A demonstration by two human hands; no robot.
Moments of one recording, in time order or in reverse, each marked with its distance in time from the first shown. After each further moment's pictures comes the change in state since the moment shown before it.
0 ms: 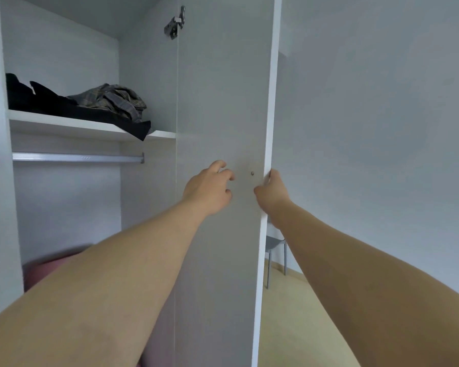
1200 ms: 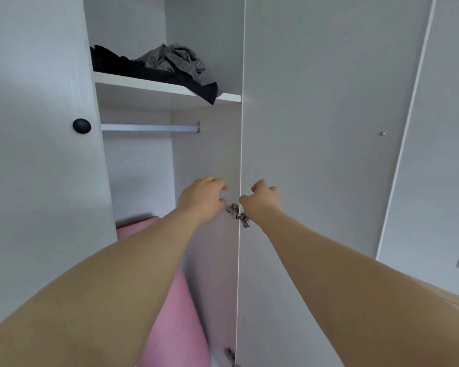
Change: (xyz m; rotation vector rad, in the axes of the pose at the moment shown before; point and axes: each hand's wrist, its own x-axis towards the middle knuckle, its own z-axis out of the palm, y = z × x) left_hand -0.076 -0.183 0.009 0.036 -0.211 -0.185; right_hand -0.031 0.006 0.209 -0.240 -0.188 0.075
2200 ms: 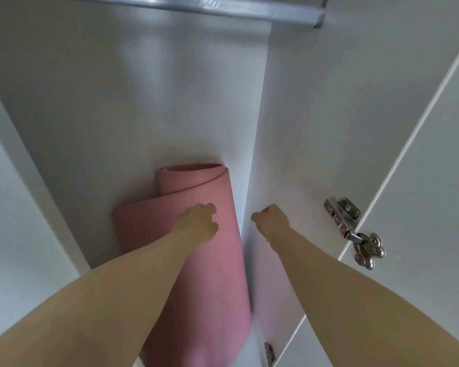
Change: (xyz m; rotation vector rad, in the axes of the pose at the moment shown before) left_hand 0.092 -0.236 0.223 0.038 -0.372 -0.748; right_hand 0.237 0.081 0.291 -0.028 -0.610 0.142
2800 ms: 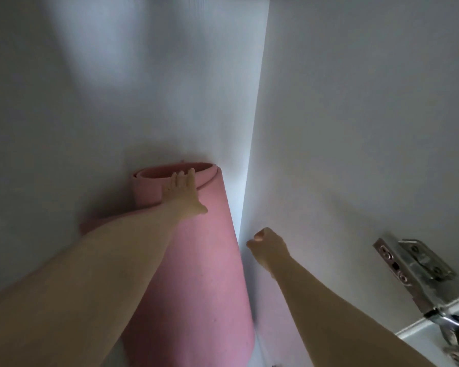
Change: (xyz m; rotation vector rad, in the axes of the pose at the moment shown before) left_hand 0.194 -0.032 0.016 0.124 0.007 -0.099; right_hand 0.112 0.031 0.048 -0.116 -0.104 0.042
